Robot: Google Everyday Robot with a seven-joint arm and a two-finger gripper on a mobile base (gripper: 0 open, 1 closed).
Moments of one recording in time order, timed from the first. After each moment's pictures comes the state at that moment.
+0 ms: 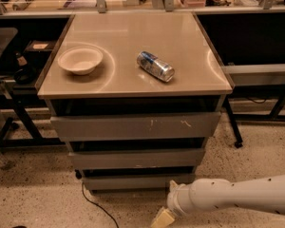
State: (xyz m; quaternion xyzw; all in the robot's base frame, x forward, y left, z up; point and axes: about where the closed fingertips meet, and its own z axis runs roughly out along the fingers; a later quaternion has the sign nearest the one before) arm 0.403 -0.070 0.432 -0.47 0.84 0.17 0.21
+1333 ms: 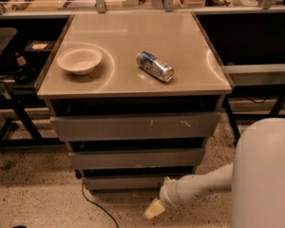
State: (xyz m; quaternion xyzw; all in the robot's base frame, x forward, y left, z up) arm 0.458 -0.064 0.346 -0.44 0.86 0.16 0.21
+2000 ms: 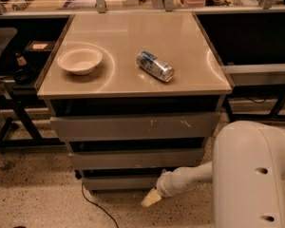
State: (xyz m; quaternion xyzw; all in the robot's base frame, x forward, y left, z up) arm 0.524 -0.057 0.290 -0.43 0.86 0.15 0.23
